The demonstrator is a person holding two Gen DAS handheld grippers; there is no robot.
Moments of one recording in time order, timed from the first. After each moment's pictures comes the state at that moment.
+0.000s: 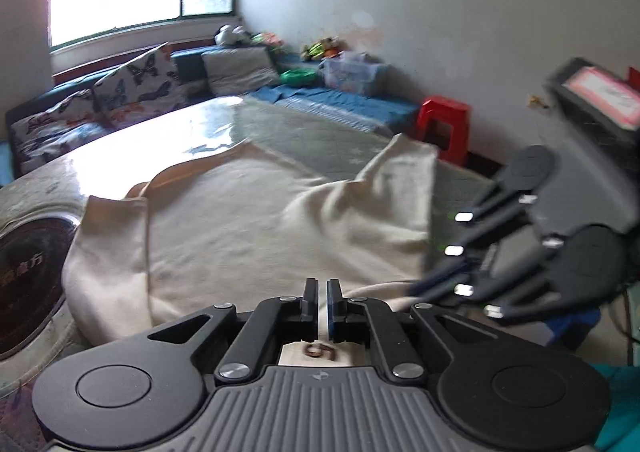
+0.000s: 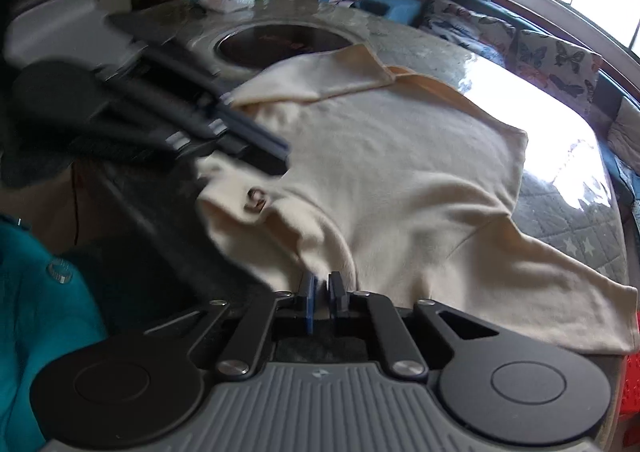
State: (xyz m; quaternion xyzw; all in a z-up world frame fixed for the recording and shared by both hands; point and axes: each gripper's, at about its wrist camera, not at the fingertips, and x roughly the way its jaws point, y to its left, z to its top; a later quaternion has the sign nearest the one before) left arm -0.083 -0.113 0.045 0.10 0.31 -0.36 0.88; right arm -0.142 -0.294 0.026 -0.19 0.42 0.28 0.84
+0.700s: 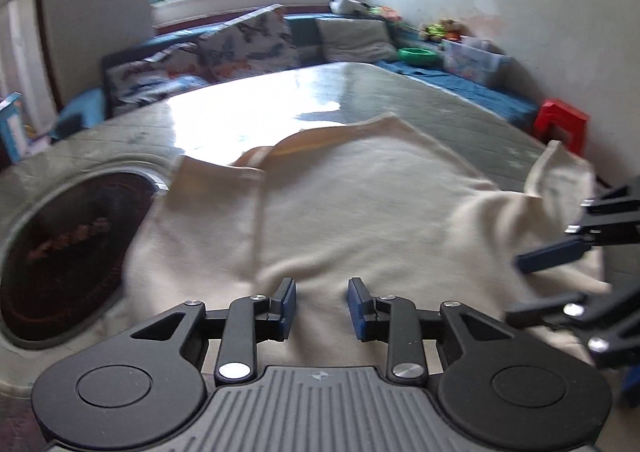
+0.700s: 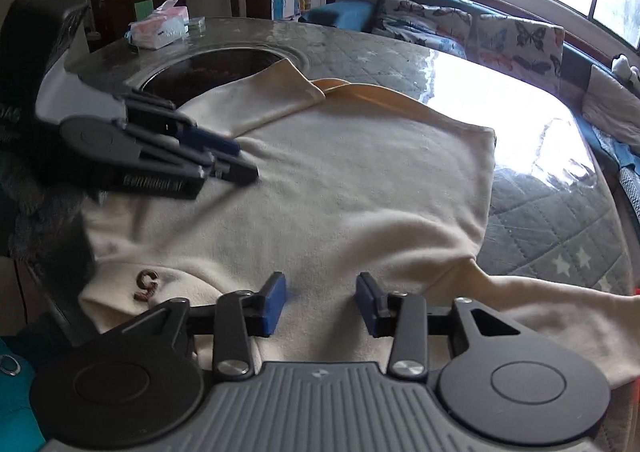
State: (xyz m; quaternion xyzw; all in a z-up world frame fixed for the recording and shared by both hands) left arm 0.002 -0.105 0.016 0.09 0.34 -0.17 0.92; right arm -0.065 -0.307 0.008 -0.13 0.40 0.23 0.88
